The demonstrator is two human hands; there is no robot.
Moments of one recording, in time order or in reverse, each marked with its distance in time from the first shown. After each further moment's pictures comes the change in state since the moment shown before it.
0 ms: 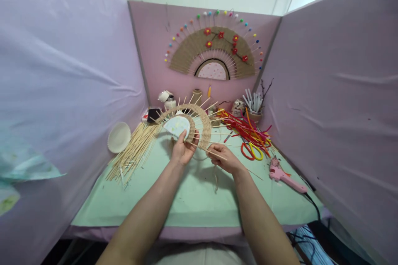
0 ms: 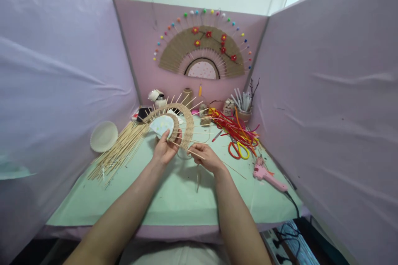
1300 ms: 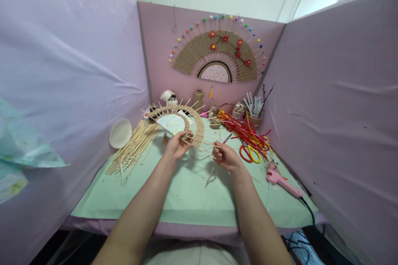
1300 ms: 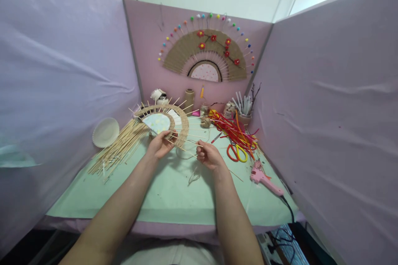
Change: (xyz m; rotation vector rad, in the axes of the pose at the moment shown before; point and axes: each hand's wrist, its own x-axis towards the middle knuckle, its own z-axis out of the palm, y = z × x) left_hand 0.012 0.021 -0.016 0.179 0.010 0.008; right_hand 0.007 0.002 -0.020 0.411 0.151 0.120
